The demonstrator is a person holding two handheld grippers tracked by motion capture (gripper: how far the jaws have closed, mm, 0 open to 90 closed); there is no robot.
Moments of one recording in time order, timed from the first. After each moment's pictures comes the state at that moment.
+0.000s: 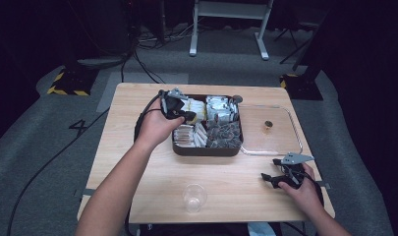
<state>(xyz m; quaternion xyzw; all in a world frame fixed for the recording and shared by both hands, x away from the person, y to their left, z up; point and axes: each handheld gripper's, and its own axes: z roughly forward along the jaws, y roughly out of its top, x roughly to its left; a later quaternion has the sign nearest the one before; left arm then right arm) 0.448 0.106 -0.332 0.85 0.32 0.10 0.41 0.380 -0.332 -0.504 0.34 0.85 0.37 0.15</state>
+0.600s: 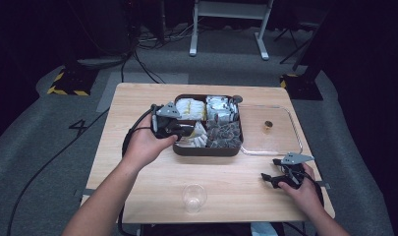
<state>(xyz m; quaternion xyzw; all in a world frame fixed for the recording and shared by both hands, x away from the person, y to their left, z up) 0.387 0.117 -0.323 0.85 0.27 0.09 0.44 0.379 -0.332 -0.504 0.34 0.85 0.37 0.15</state>
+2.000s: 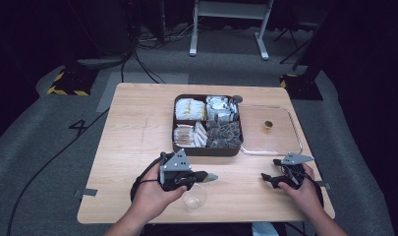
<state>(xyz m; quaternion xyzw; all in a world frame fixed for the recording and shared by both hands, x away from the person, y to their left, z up) 0.293 0.088 -0.374 0.85 0.23 0.04 0.48 0.378 -0.331 -0.504 0.34 0.85 0.37 0.15</state>
